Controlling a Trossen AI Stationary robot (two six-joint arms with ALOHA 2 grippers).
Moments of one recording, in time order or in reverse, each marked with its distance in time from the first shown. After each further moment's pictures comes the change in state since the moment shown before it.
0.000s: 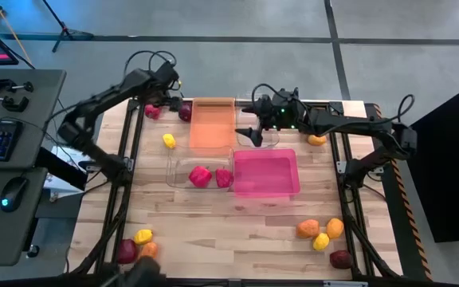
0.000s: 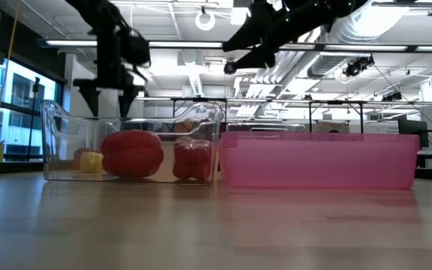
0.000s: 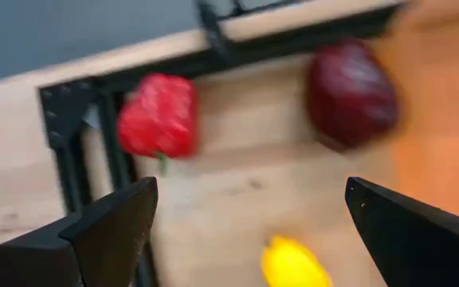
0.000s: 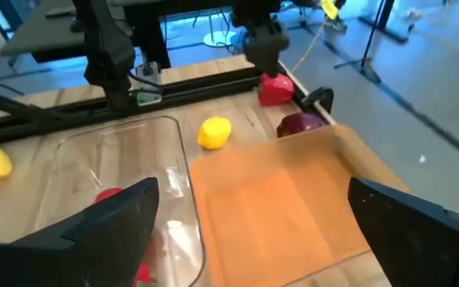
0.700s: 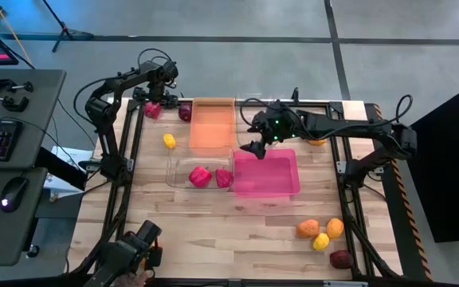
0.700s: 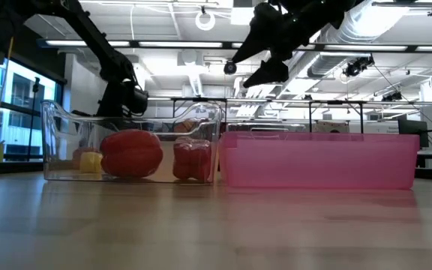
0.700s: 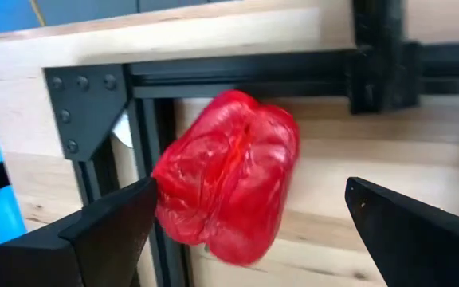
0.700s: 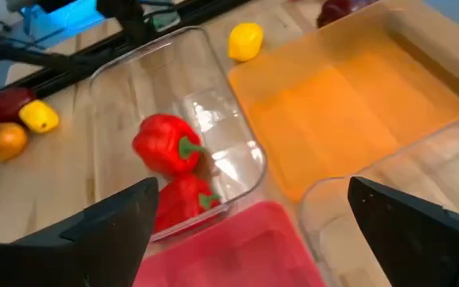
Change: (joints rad) left arm 0.211 0.402 0.139 -0.036 -0.044 0.016; right arm 0.082 0.000 -0.001 -0.241 -0.020 0.220
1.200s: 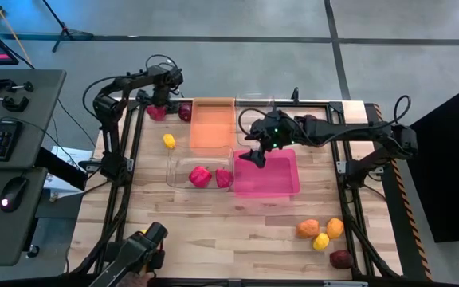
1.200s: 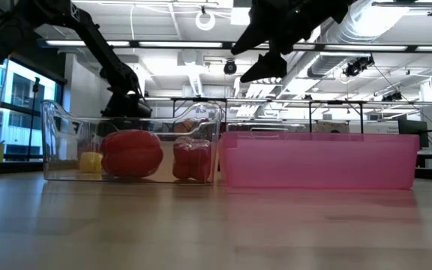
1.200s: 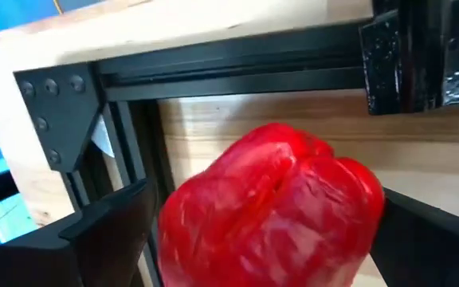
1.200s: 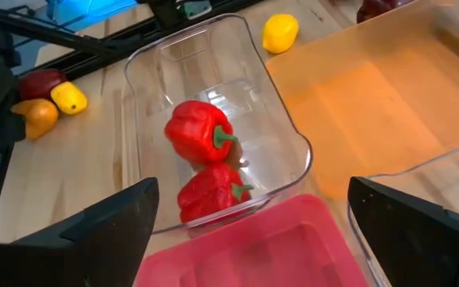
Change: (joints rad) left arm -0.023 0.094 0.000 -0.010 -0.054 0.014; right arm 0.076 0.000 0.000 0.002 0.002 0.003
